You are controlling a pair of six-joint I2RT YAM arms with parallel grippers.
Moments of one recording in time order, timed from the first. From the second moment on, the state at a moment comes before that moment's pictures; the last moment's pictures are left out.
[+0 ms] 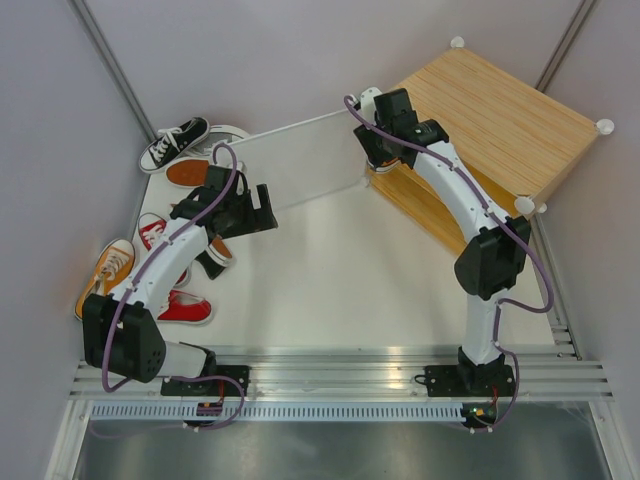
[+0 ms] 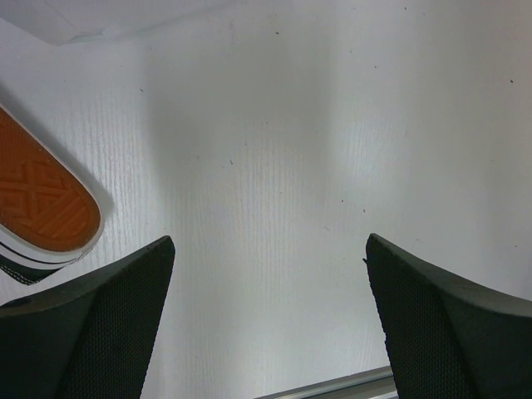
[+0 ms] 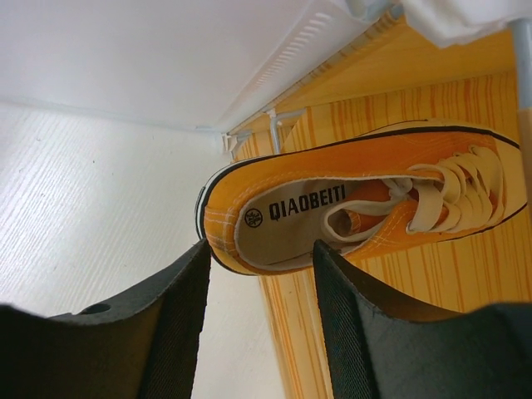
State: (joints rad) left arm -0.28 1.38 1.13 -0.63 0.06 -0.42; right arm 0.42 2.00 2.06 -0.78 0.15 -0.26
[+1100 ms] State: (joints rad) left arm -0.28 1.38 1.11 -0.61 0.05 -0.42; right arm 0.57 1.75 1.62 -0.36 0.68 0.50
